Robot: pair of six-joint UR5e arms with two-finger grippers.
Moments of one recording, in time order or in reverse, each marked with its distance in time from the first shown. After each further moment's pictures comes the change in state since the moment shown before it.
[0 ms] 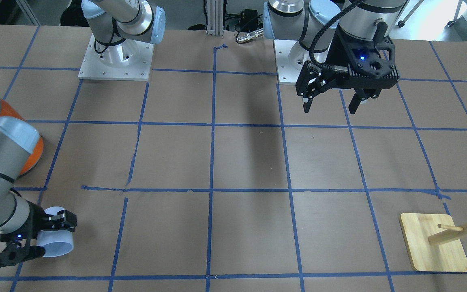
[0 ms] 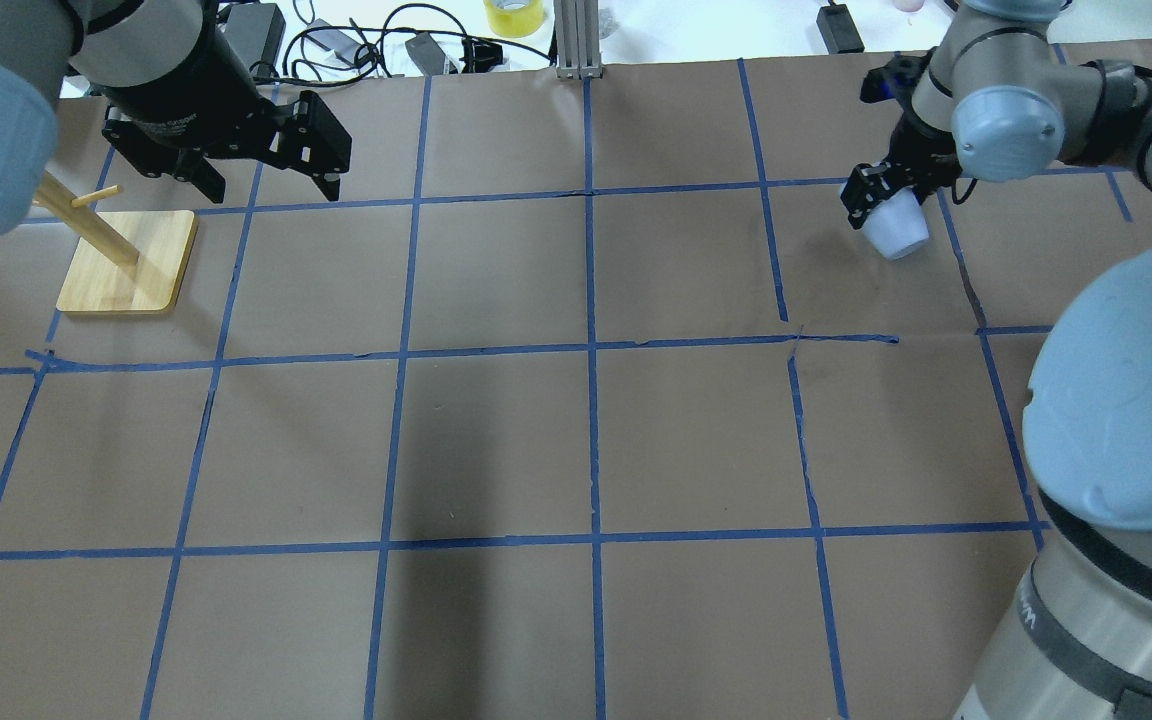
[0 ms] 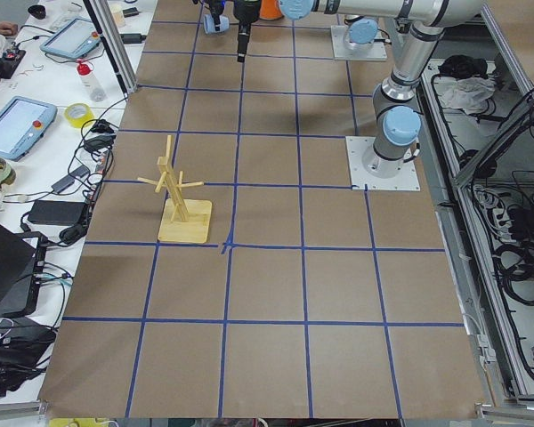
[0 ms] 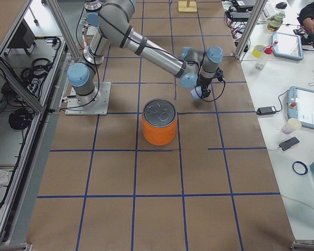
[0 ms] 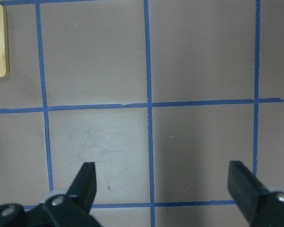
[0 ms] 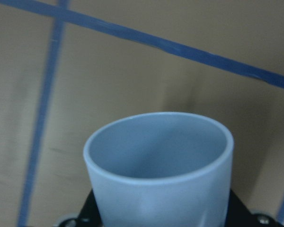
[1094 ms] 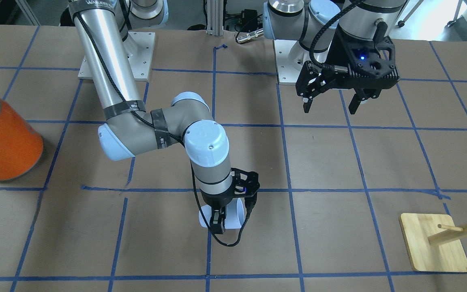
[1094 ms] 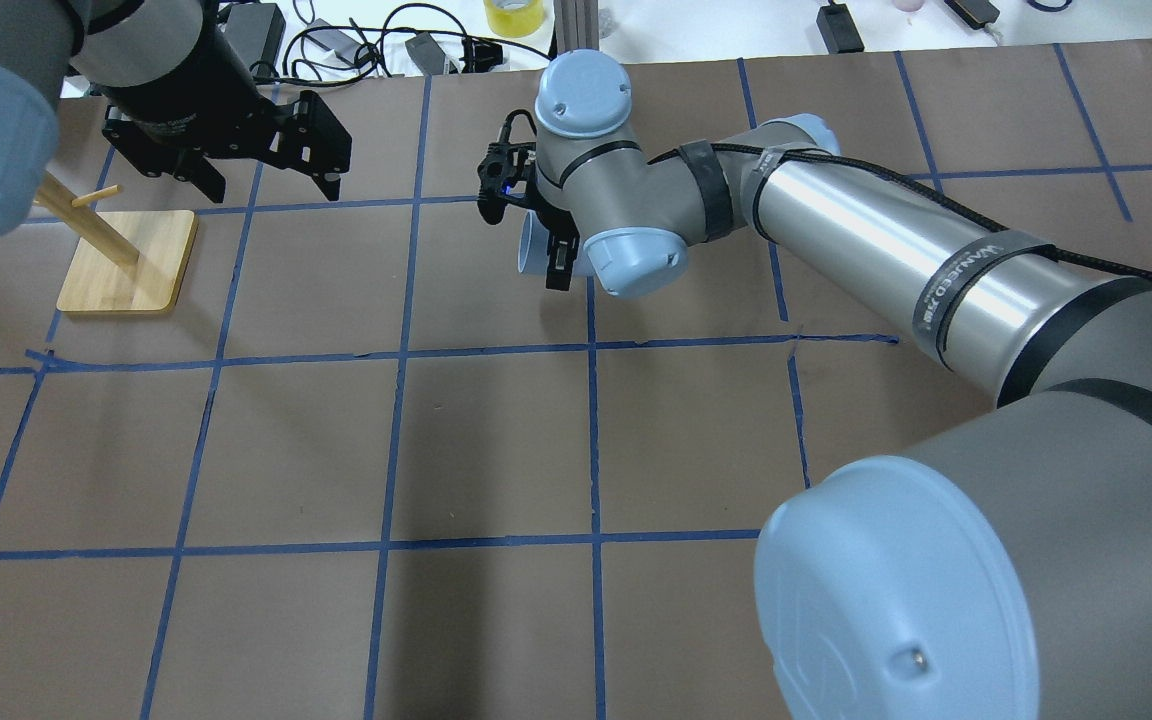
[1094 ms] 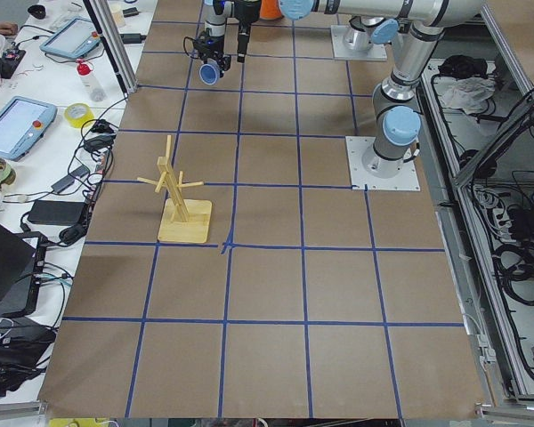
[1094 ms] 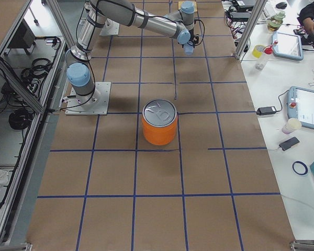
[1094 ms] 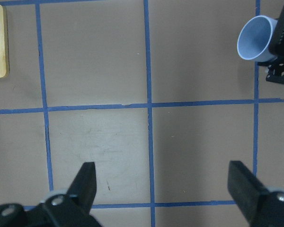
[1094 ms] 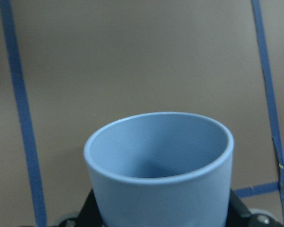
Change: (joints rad) left arm 0.000 0.001 -0.001 0.002 0.000 0.002; right arm 0.526 0.065 -0.016 -0.276 0.003 -0.589
